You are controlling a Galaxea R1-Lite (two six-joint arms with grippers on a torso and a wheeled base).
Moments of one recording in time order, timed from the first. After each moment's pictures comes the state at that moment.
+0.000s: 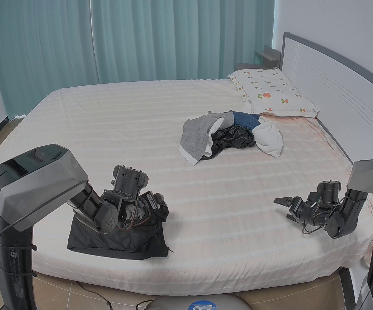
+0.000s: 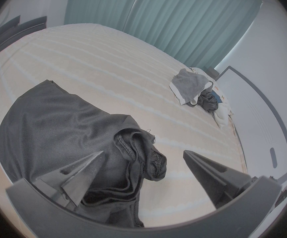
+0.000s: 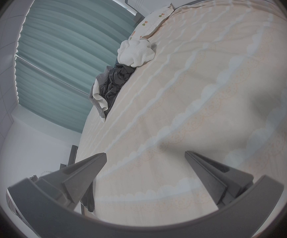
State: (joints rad) left arm -0.42 2.30 -1.04 -0.55 0.15 -0.76; right arm 0.00 2.42 -0.70 -1.16 0.41 0.73
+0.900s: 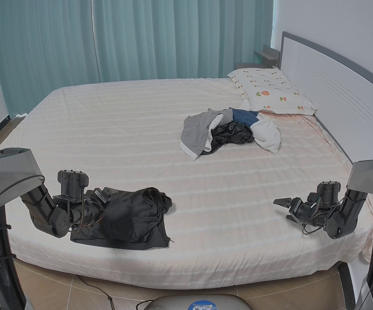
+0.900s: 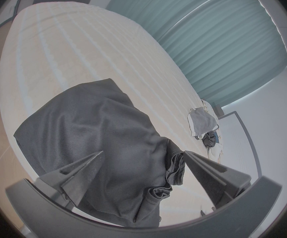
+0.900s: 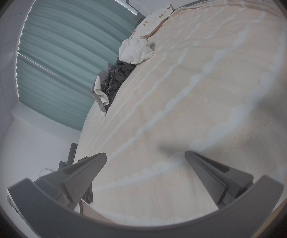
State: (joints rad) left arm -0.12 2.21 -0.72 -0.86 -0.06 -0.96; right arm 0.00 2.42 -0.70 -1.16 0.41 0.72
